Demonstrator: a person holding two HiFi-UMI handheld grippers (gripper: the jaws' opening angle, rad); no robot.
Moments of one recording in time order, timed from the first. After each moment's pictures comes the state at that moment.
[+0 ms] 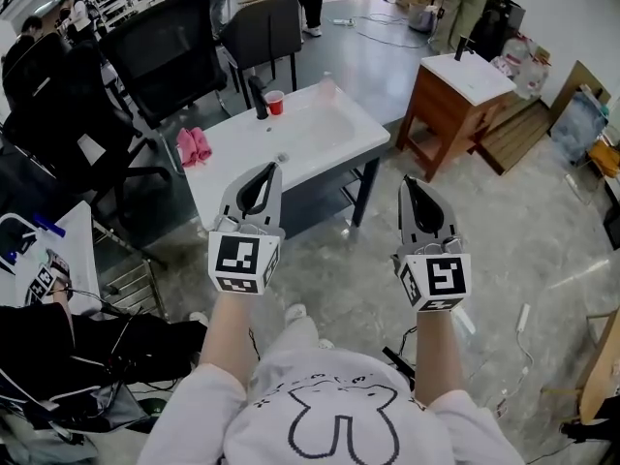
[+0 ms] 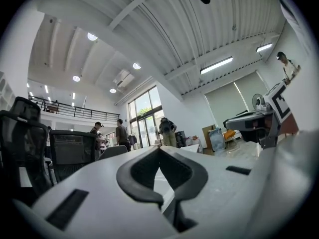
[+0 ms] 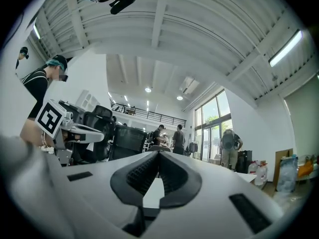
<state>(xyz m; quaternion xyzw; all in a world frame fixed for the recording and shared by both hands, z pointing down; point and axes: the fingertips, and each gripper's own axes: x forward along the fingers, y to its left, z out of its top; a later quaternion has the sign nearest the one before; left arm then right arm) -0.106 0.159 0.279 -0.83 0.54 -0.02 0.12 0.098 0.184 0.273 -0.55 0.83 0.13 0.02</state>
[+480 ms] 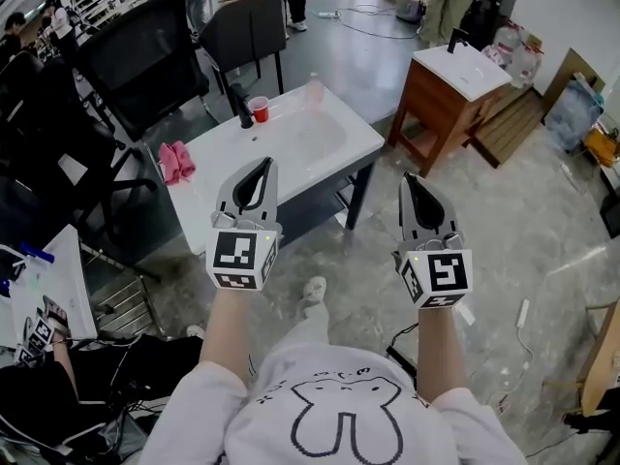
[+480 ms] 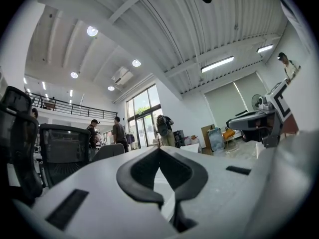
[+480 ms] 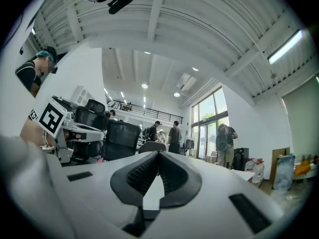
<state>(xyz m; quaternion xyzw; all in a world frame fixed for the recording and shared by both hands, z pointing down) -0.102 0.067 0.295 -0.84 0.54 -0.02 0.12 0.107 0.104 0.291 -0.57 0.82 0.12 0.00</state>
